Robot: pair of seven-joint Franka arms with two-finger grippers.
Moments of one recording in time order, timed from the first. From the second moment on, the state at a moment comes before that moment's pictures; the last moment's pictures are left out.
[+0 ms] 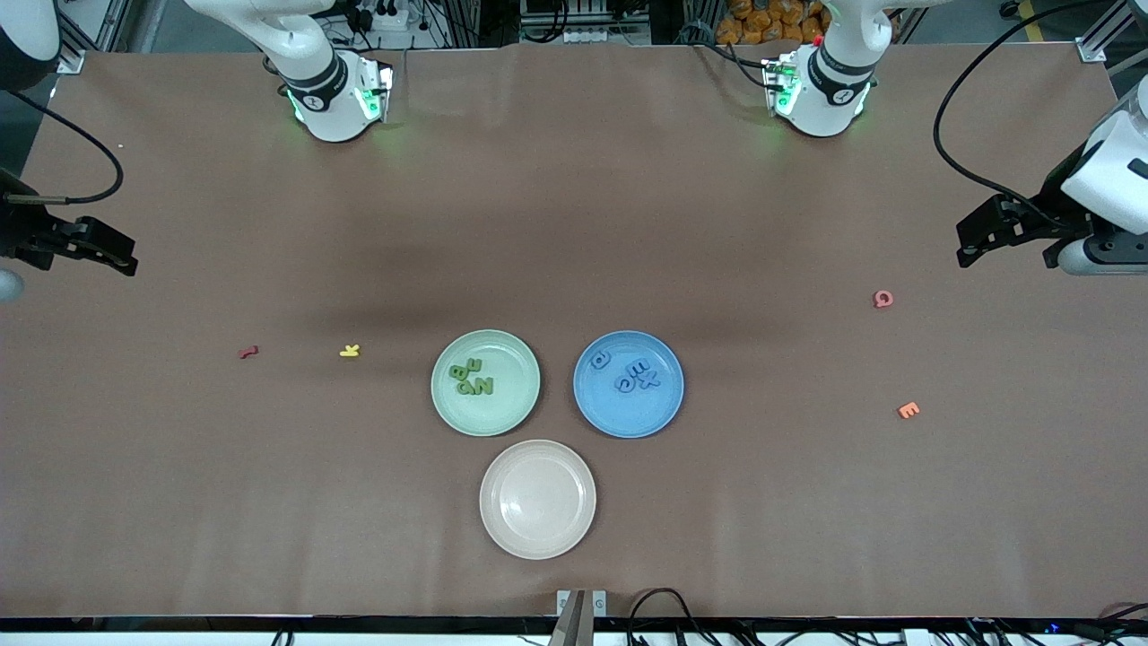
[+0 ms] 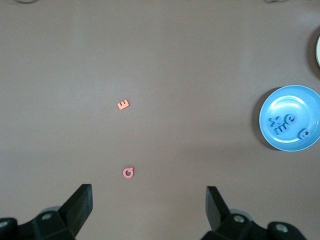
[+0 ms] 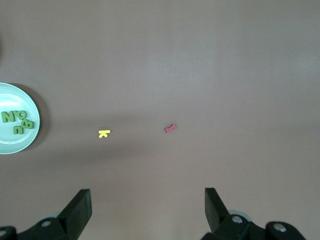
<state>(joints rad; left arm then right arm) 0.01 0.05 -0.14 -1.51 0.04 1.63 -0.10 0.04 0.08 -0.05 -1.50 -0.09 1.56 0.04</state>
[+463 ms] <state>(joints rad) 0.01 0.05 -0.14 -1.51 0.04 1.63 -0.10 0.04 0.06 -0.05 -1.48 -0.09 1.53 0.05</state>
